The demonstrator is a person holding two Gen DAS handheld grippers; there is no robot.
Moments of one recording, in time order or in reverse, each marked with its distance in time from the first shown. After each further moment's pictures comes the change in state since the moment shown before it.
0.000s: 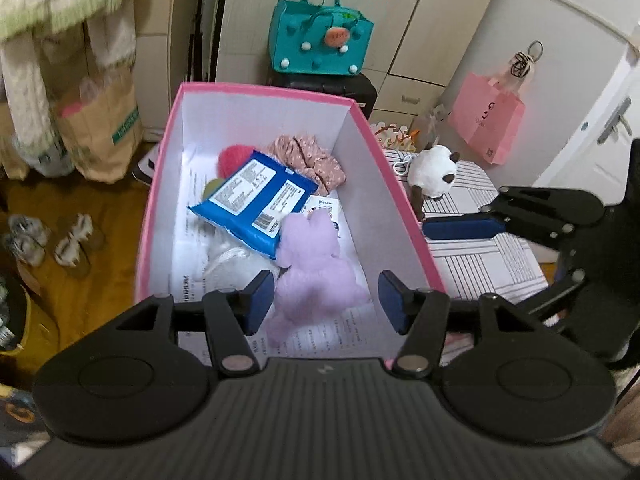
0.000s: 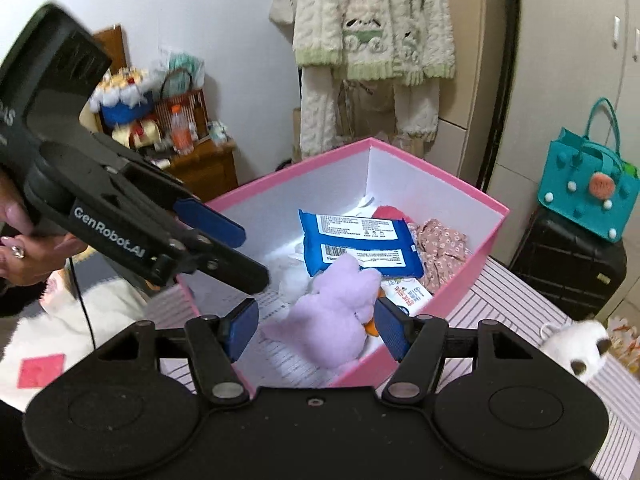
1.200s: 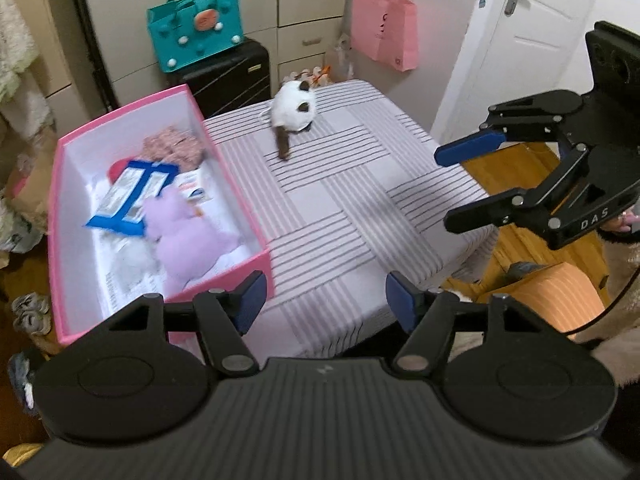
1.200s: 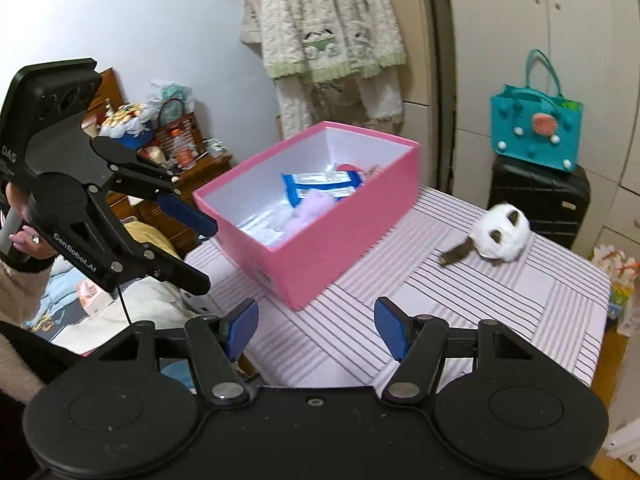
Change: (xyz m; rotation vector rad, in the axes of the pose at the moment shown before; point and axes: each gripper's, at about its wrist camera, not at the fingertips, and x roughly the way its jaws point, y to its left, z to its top) left arm -0.033 -0.143 -0.034 0.360 0.146 -0.063; right arm -0.138 -0.043 -0.094 0.161 -0.018 0.018
